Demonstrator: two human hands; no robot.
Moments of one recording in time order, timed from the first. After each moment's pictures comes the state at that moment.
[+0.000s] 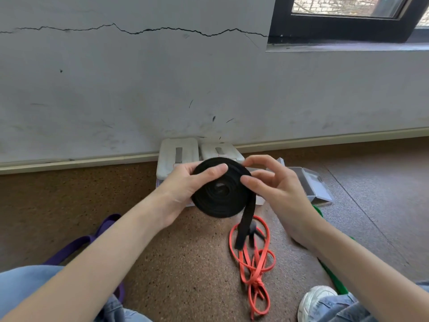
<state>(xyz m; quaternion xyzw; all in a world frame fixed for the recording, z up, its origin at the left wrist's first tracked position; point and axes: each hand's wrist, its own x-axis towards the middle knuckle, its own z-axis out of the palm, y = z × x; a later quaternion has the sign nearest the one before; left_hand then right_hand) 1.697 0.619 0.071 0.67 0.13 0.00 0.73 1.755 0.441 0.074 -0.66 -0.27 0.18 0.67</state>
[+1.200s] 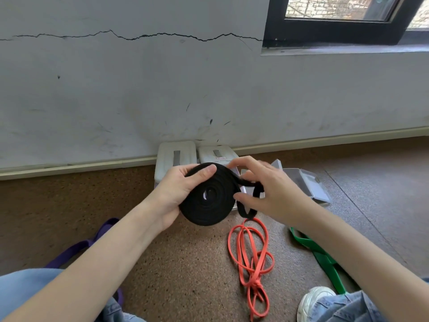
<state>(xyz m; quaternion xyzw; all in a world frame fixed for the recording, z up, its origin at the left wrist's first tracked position) 1.703 0.622 0.062 0.66 0.14 0.03 0.74 1.771 0.438 0.082 -0.84 -0.44 0.07 0.31</state>
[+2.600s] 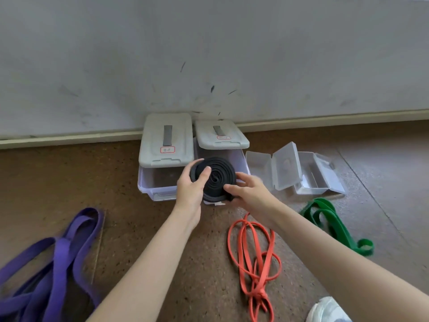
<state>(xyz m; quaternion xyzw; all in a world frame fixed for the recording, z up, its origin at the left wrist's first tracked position) 1.824 0.642 -0.090 0.54 0.31 0.17 0.76 1.871 0.517 -0.065 -0.67 -0.05 0.37 0.64</state>
